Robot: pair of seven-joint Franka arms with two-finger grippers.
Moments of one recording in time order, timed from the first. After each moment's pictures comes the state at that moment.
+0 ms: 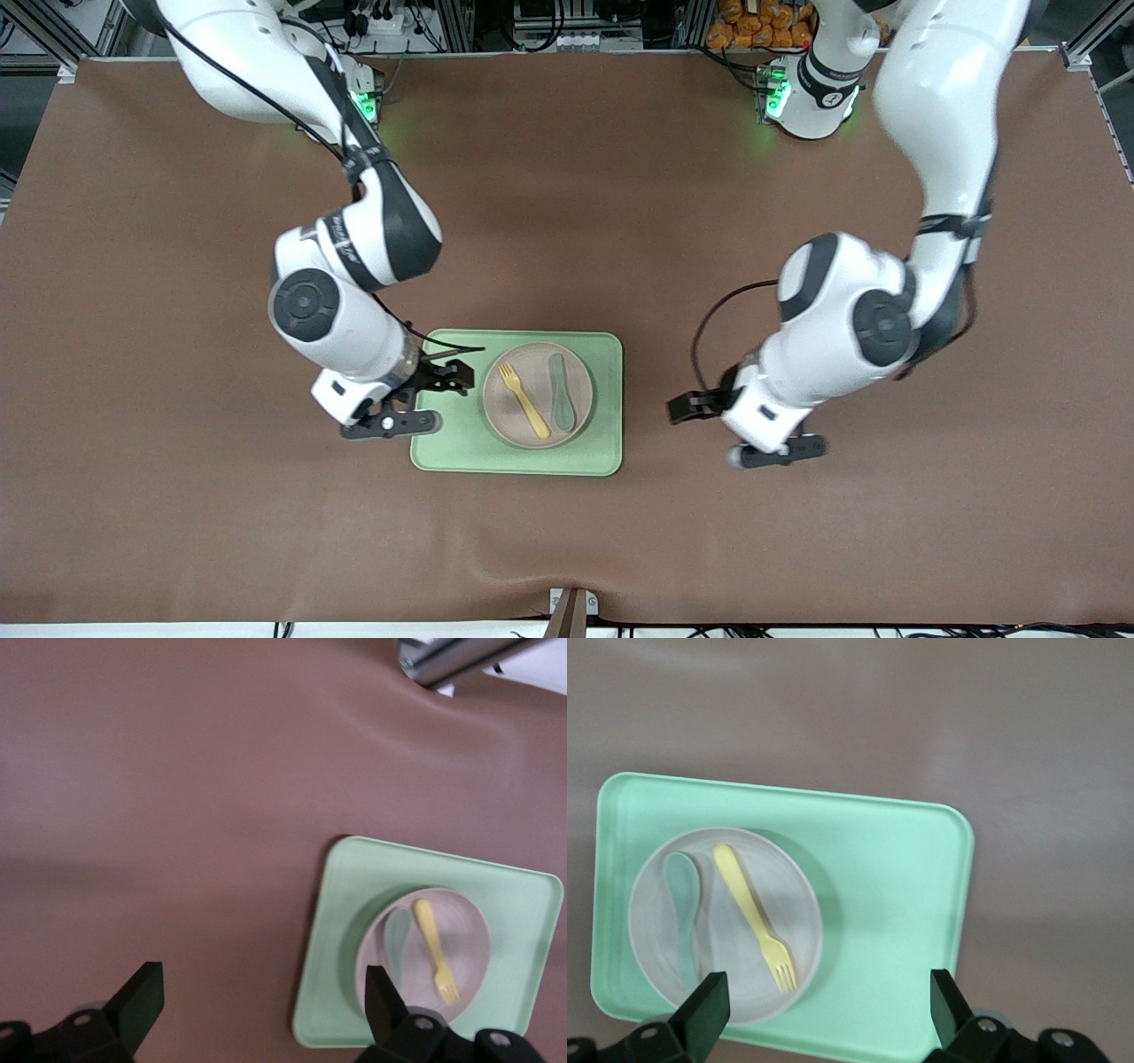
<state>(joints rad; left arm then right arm) -0.14 0.65 -0.30 -1.23 -0.05 2.02 -0.51 0.47 0.68 -0.04 -1.28 0.13 2.06 0.28</state>
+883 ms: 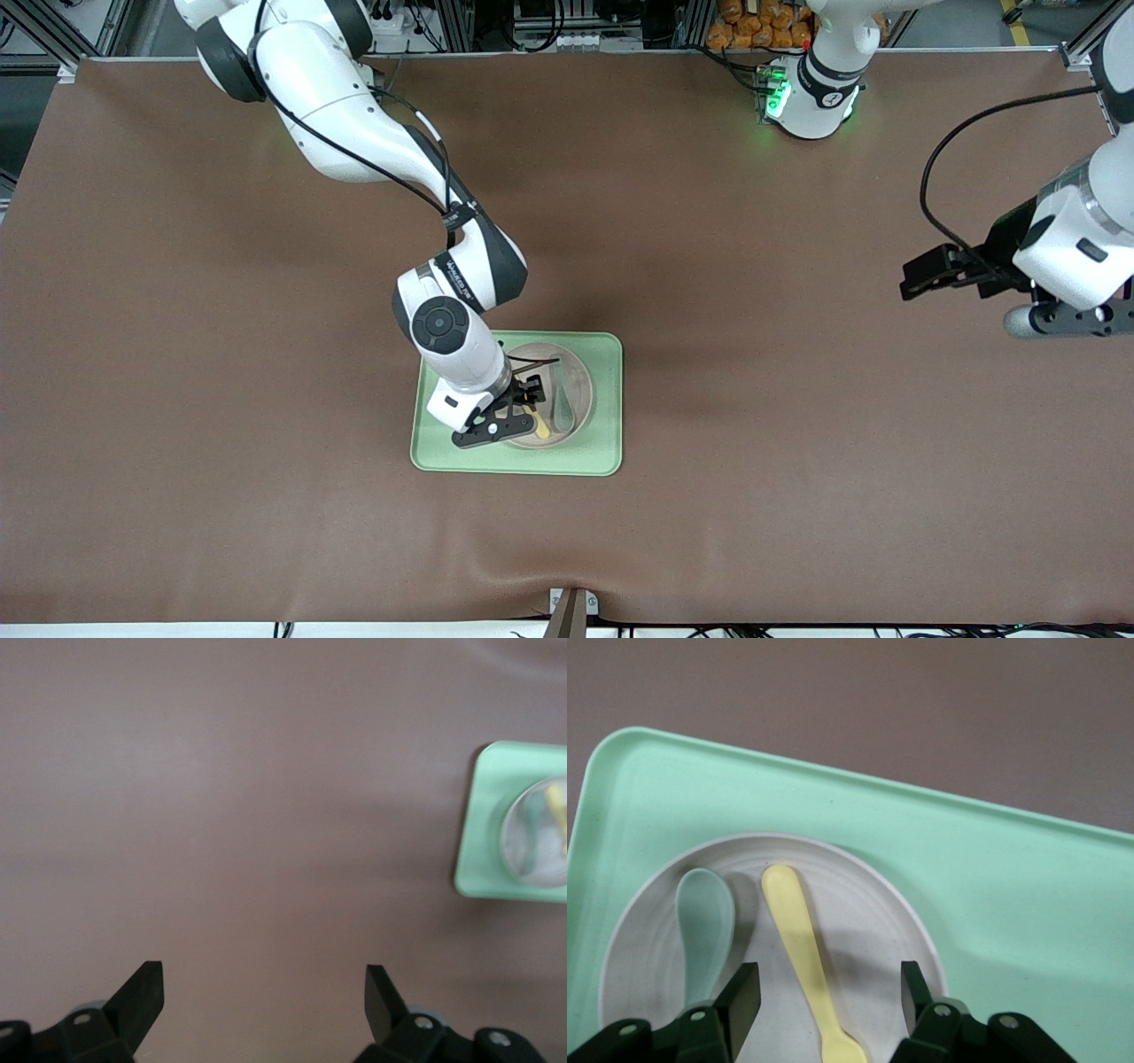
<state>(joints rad) 0.08 0.24 -0.27 -1.26 0.02 1.46 -0.20 0.58 0.92 -0.04 -1.22 0.11 2.30 0.28</state>
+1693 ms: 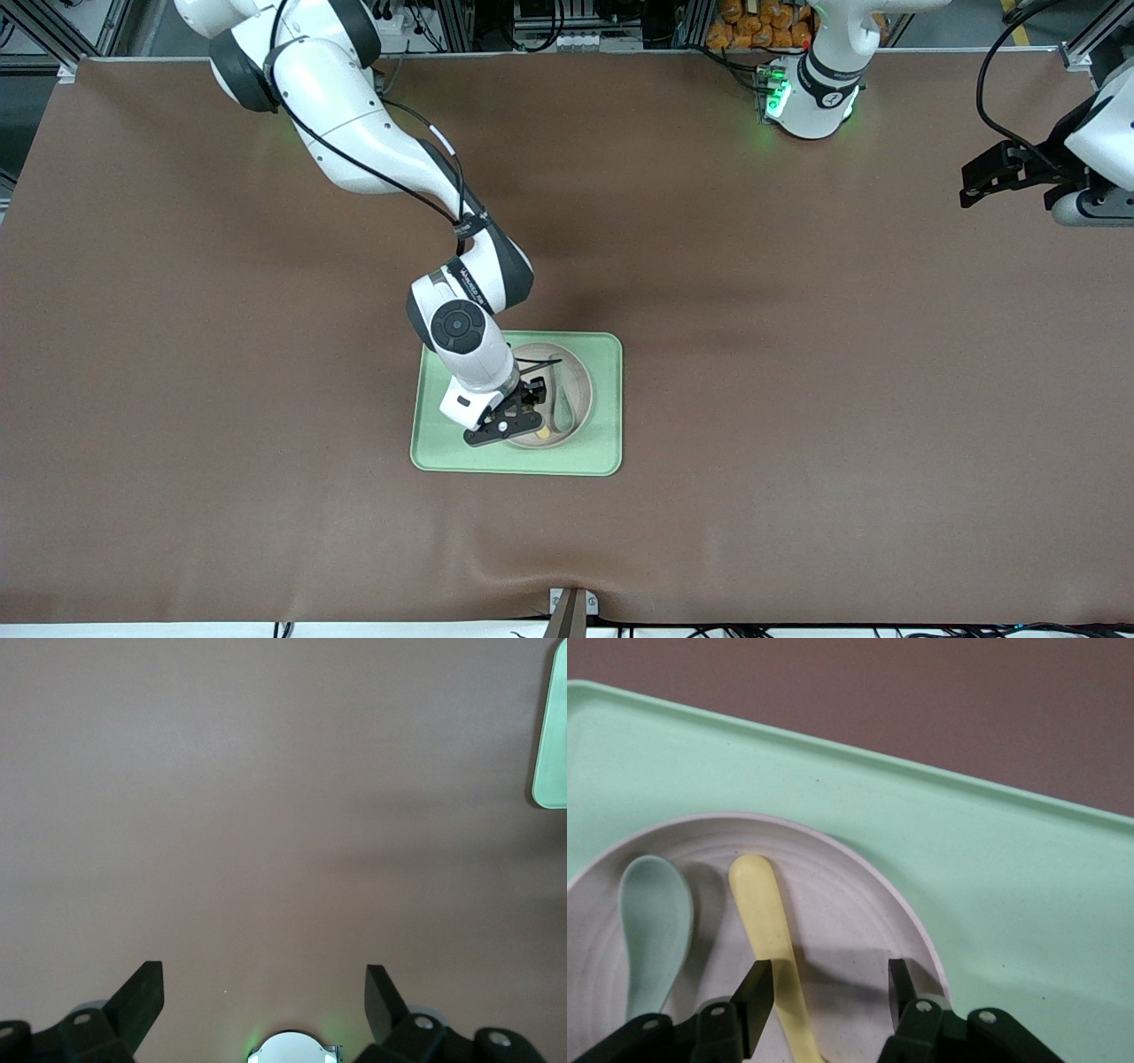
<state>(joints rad) -0.04 -0.03 -0.04 -1.55 0.02 1.43 -0.02 0.59 0.96 -0.05 -1.24 0.07 2.36 0.28</state>
